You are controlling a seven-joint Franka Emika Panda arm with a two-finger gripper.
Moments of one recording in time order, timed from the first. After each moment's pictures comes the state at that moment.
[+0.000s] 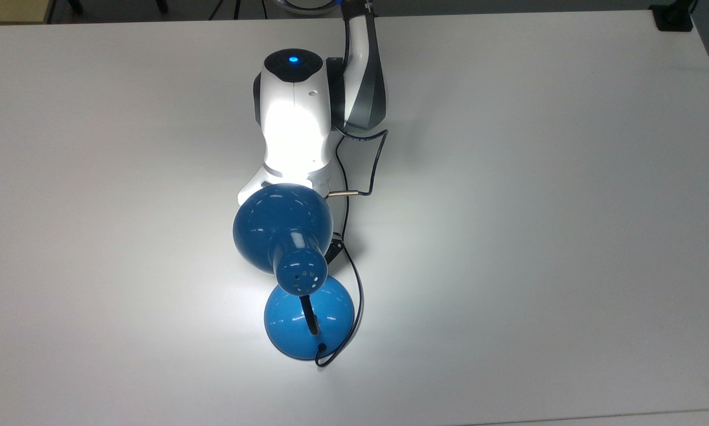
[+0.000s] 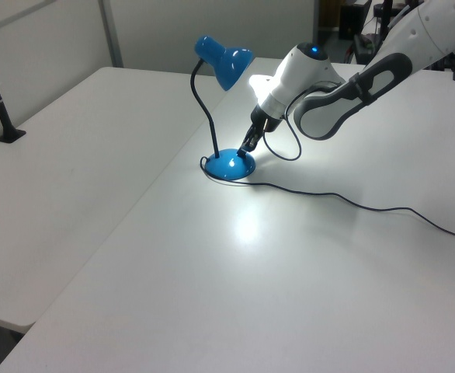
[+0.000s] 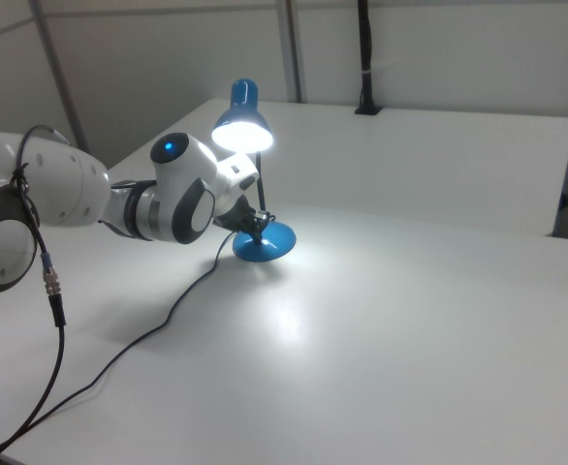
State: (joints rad) arm 0.10 0.62 -0.05 -1.65 -0.04 2.84 -0.11
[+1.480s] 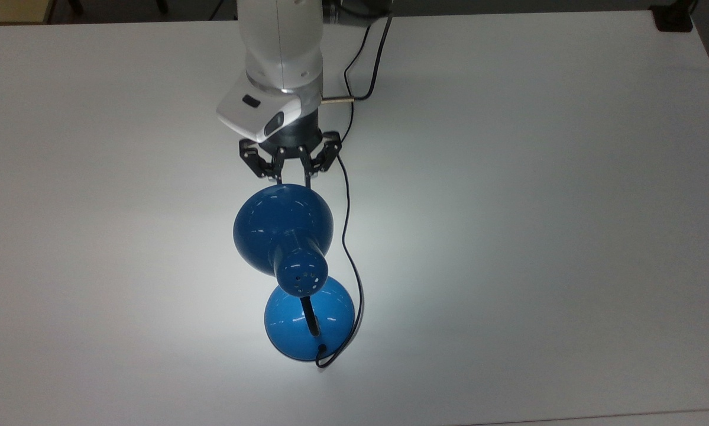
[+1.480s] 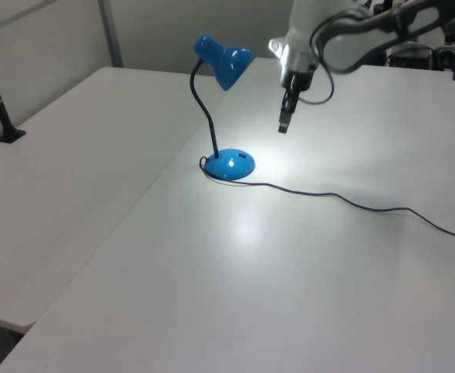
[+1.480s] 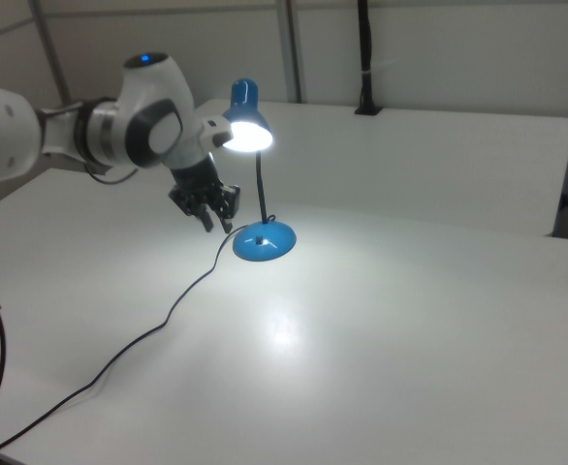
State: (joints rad) arm 0.10 0.28 -0.05 -1.71 -0.04 2.19 -0.11
